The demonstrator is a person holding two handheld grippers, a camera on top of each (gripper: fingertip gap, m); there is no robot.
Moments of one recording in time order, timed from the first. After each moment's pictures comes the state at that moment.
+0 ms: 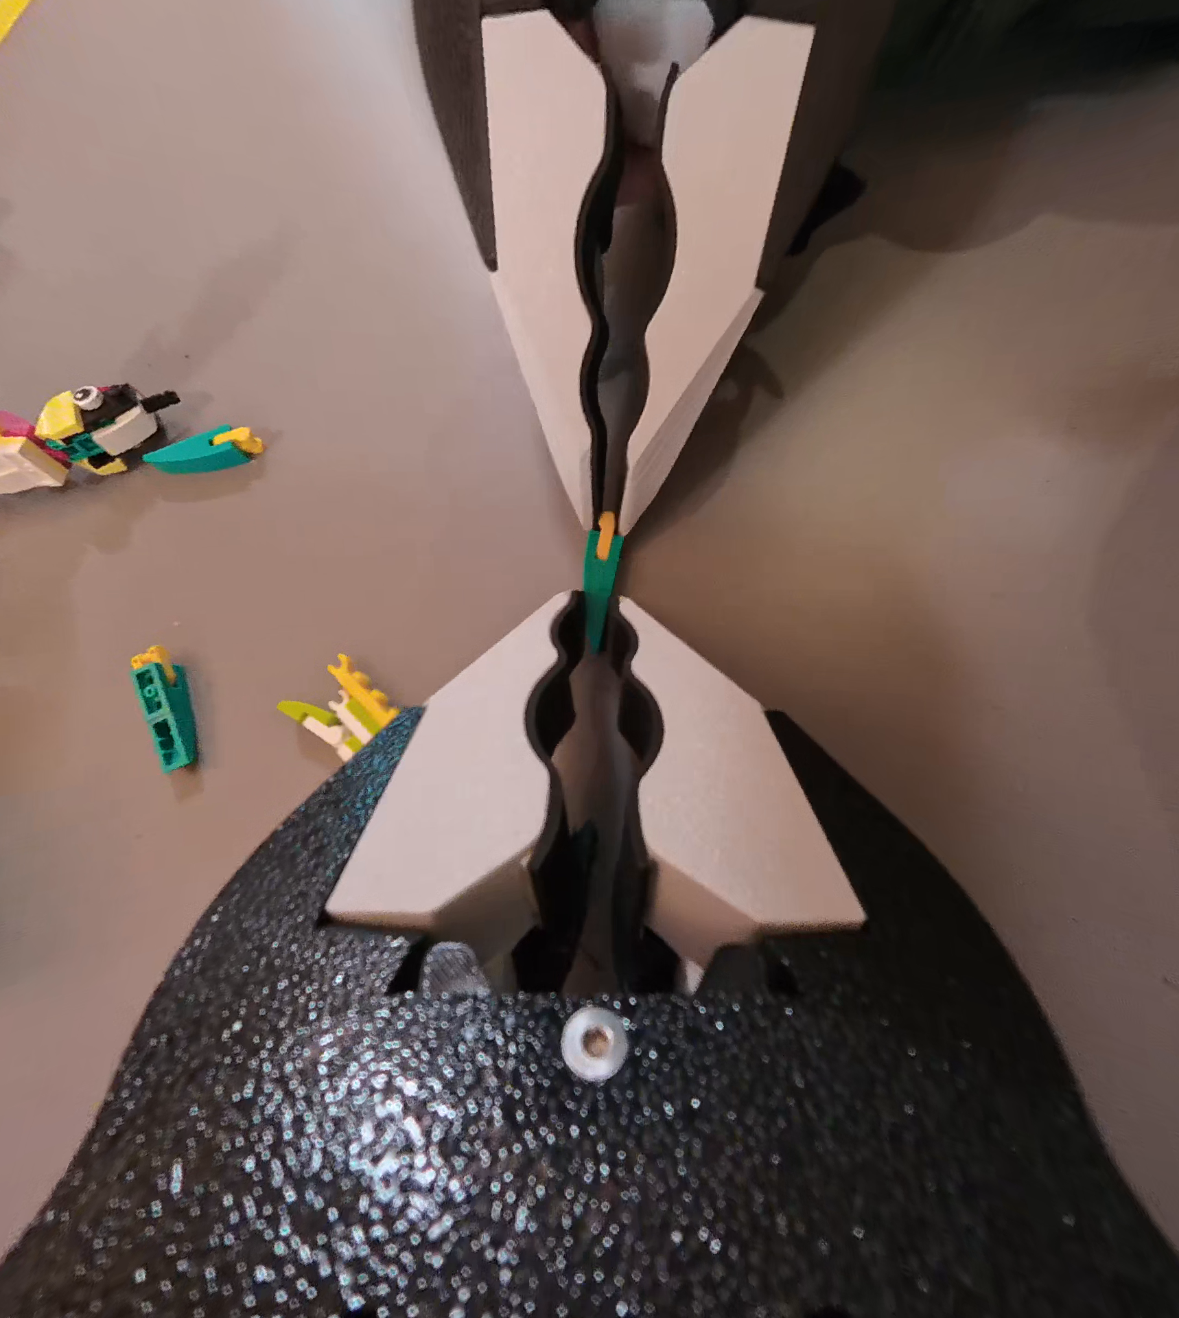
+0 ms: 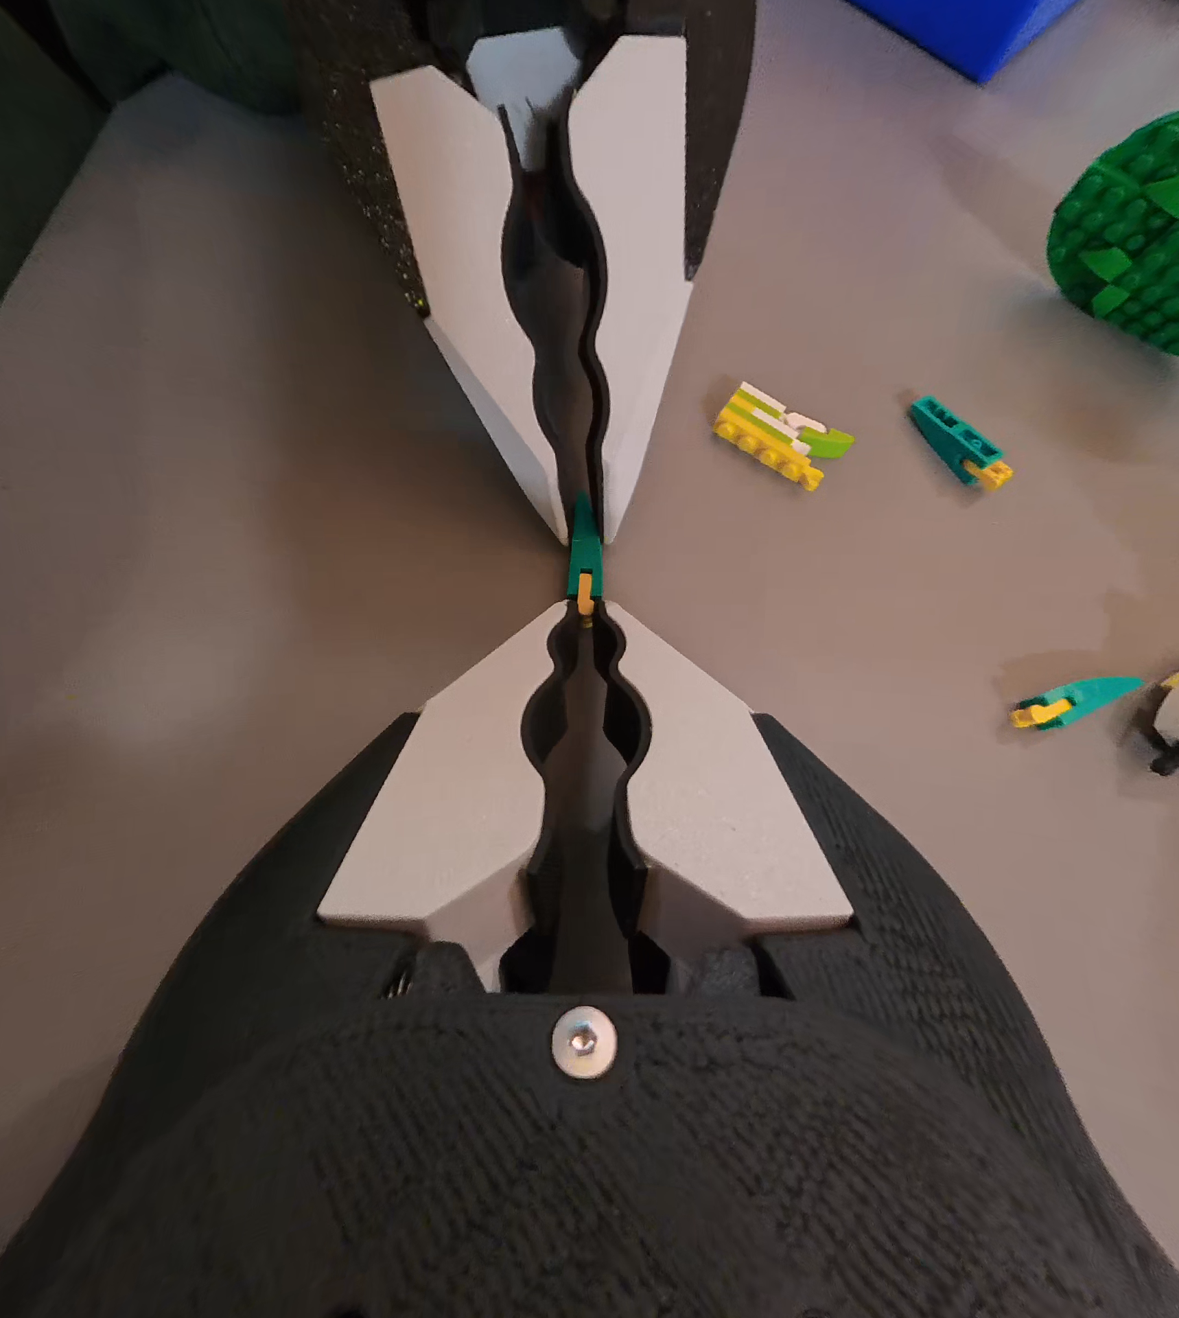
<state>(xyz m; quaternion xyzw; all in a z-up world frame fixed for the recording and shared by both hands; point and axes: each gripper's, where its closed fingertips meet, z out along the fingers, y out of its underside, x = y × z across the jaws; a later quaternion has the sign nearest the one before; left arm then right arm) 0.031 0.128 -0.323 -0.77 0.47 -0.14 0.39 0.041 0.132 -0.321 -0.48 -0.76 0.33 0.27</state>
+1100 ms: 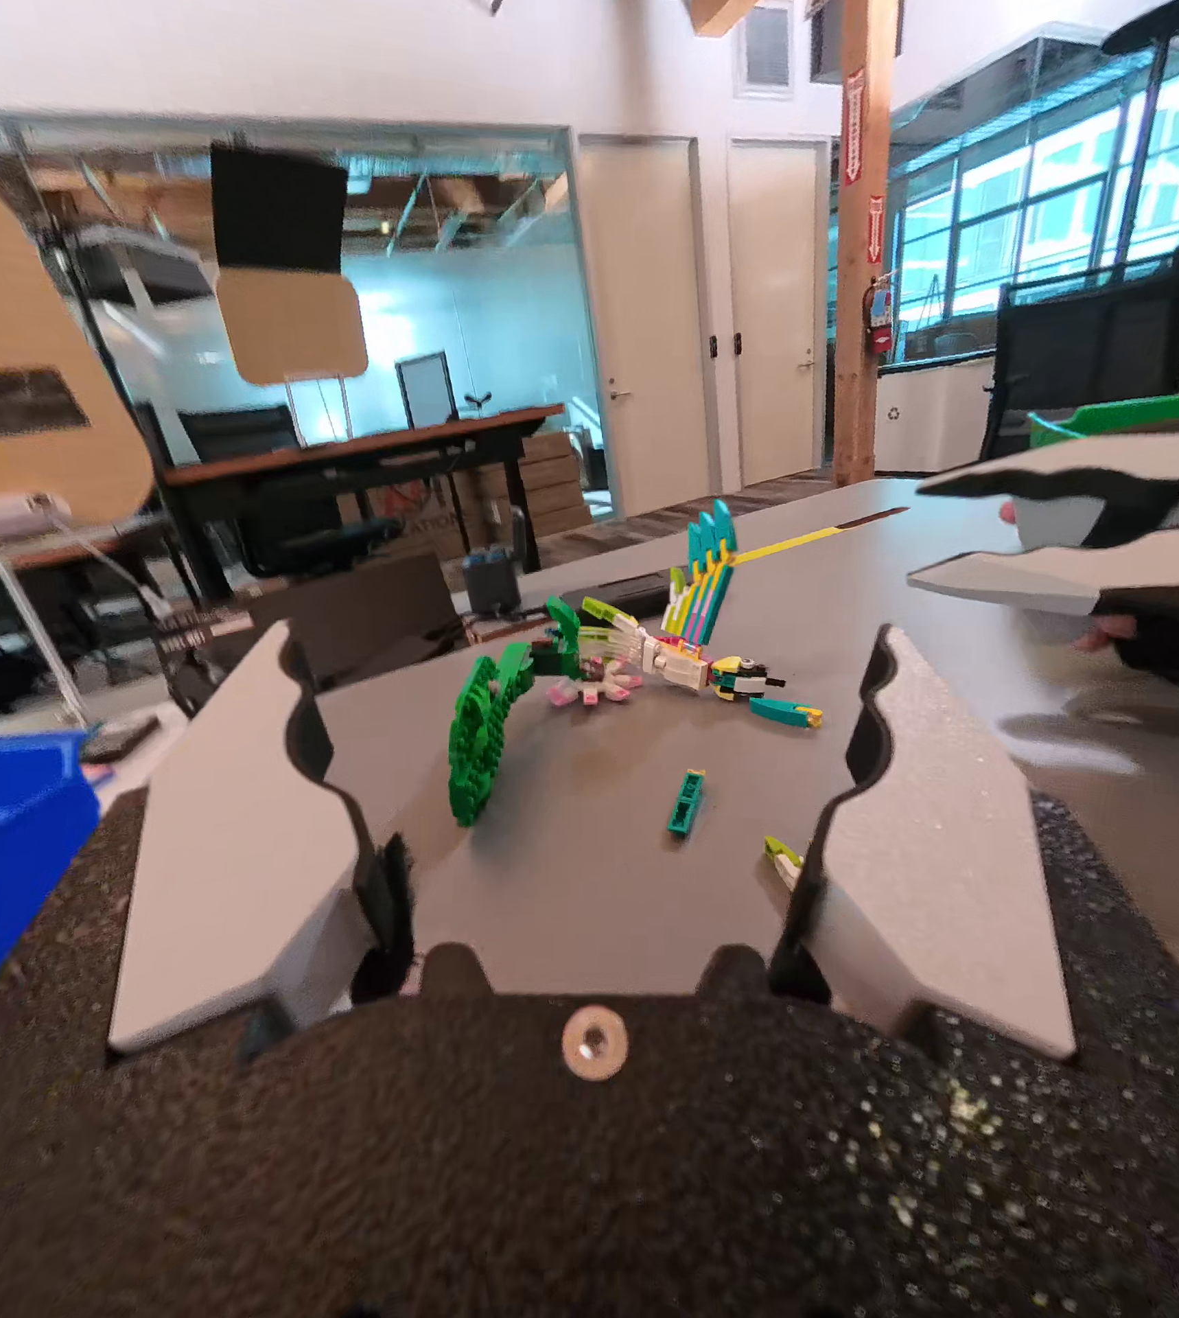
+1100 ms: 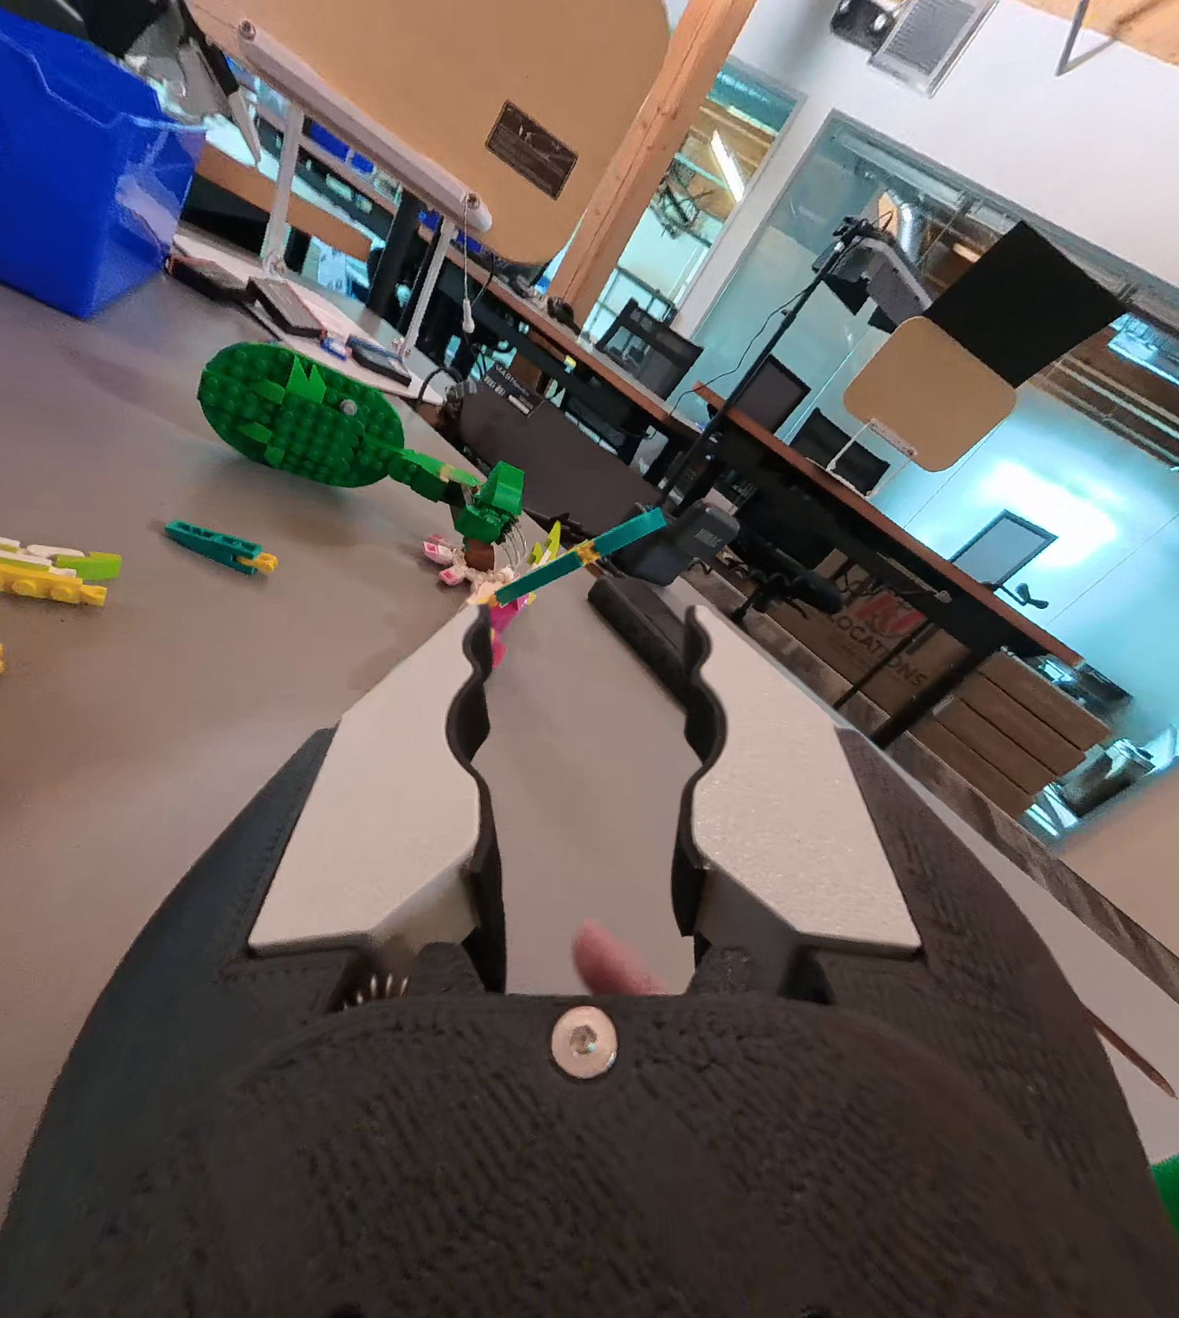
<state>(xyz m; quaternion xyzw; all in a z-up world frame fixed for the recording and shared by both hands) -0.093 0.182 -0.204 -0.64 0.12 -0.02 0.76 0.067 0.270 -0.231 -0.52 -0.47 0.12 0.71</state>
